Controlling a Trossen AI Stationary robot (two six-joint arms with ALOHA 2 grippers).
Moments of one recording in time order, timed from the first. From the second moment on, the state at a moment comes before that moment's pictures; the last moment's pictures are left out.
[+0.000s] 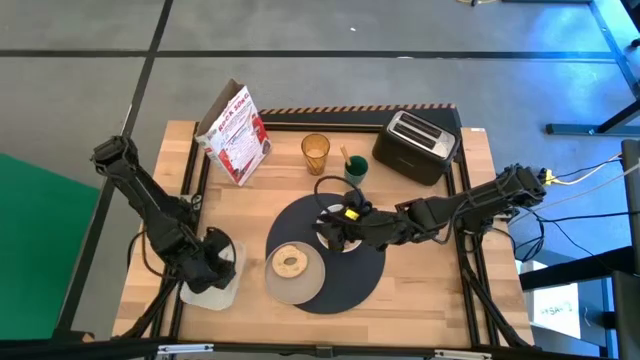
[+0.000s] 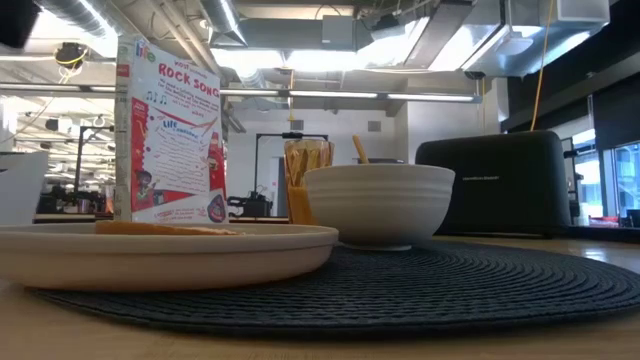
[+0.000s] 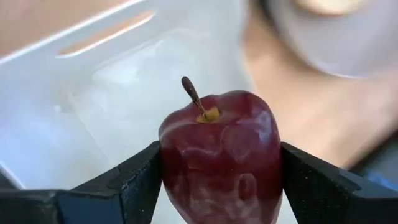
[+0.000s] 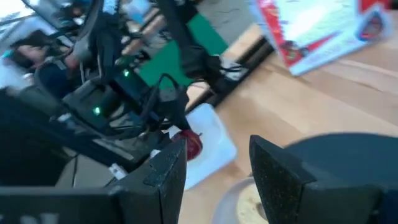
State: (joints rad) left arm -0.87 1.20 0.81 -0.93 -0.17 -1.82; right arm 0.35 1.61 1.46 -0.25 0.48 0.92
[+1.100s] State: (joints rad) left arm -0.70 1.20 1.05 -0.48 -0.73 -0.38; right arm 0.33 1.87 1.46 0.34 0.30 0.54
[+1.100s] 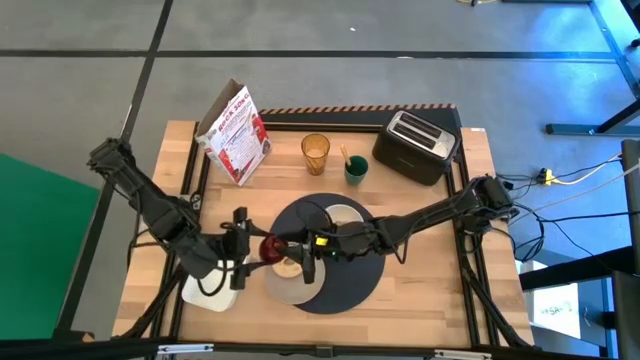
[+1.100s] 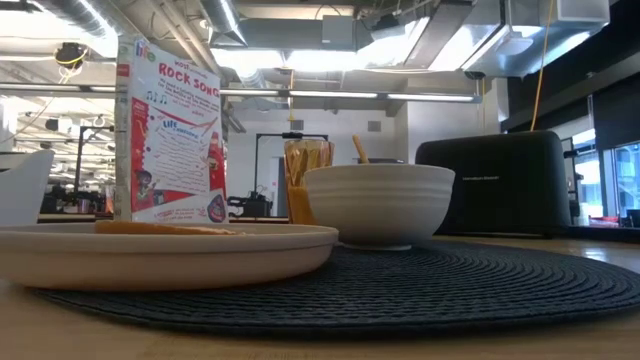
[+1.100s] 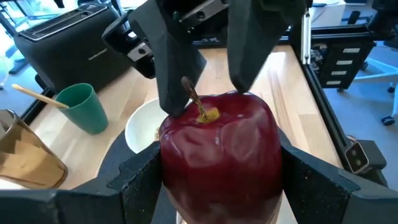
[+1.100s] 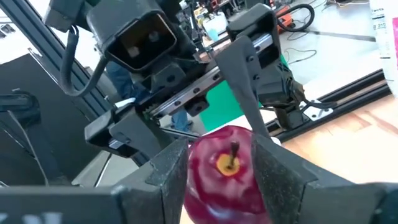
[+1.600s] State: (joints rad) left arm -0.67 1.20 1.05 -0.46 -0.71 -0.39; right arm 0.33 1.87 1.46 0.25 0.34 0.54
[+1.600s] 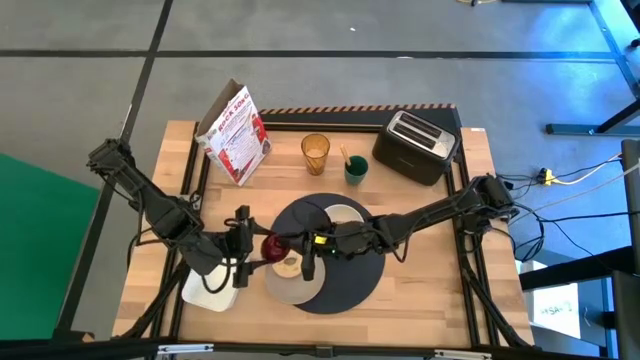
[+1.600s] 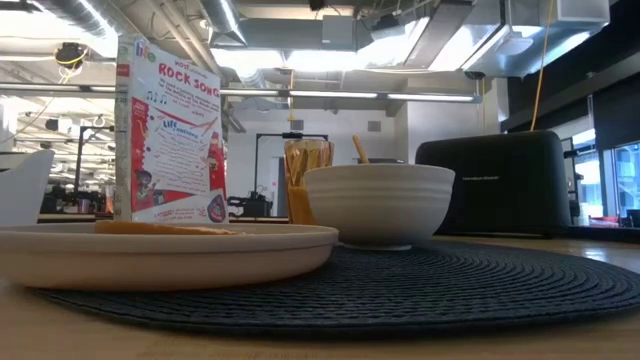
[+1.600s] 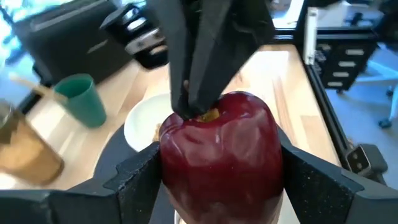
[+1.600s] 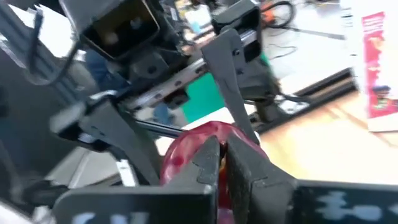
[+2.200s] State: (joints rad) left arm -0.70 1.19 0.98 -0.81 -0.63 -0.83; right arm 0.39 1.95 1.46 -0.03 0.32 0.60
